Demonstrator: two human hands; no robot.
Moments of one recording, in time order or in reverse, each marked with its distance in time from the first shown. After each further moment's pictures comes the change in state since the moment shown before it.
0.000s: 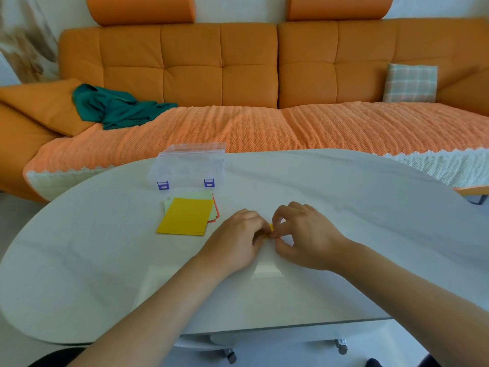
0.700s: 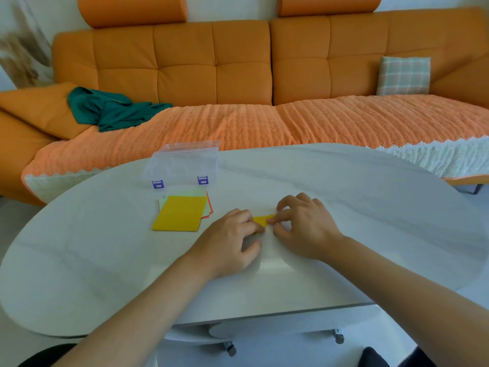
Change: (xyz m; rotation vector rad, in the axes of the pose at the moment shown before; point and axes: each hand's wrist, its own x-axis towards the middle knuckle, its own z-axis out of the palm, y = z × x) left_hand -0.016 0.010 -0.008 0.065 -0.115 0.050; right_hand -0.008 0.008 0.003 -0.035 0.003 0.260
